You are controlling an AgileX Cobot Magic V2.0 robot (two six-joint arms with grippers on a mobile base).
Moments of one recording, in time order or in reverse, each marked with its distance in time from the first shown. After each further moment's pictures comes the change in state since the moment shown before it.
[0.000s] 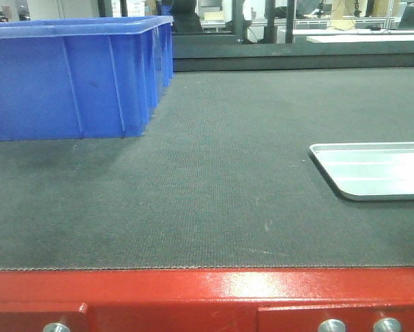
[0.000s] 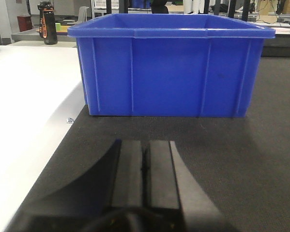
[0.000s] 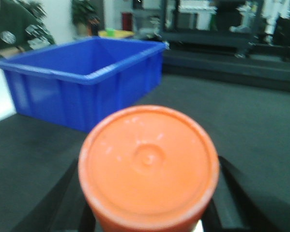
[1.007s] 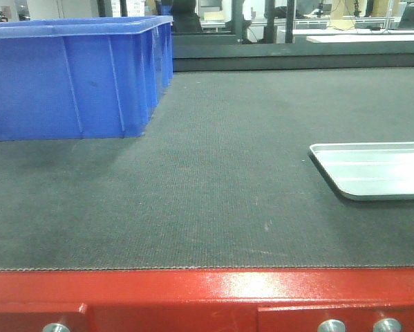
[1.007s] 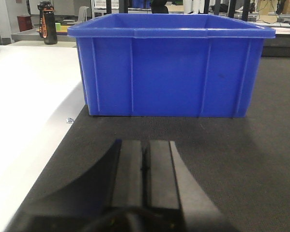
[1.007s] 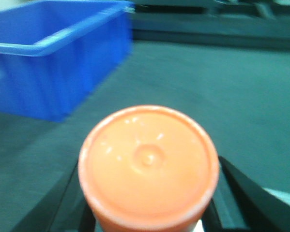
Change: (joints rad) left arm 0.000 0.000 0.000 0.000 0.000 0.000; right arm 0.000 0.470 0.114 -1.033 -0.157 1.187
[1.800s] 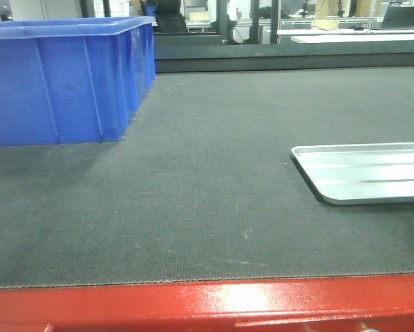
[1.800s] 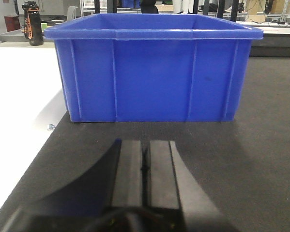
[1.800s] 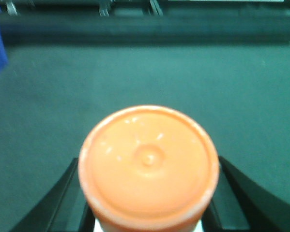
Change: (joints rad) left arm 0.000 0.000 0.000 0.000 0.000 0.000; right arm -0.281 0.234 -0.124 -0.041 0.096 0.075
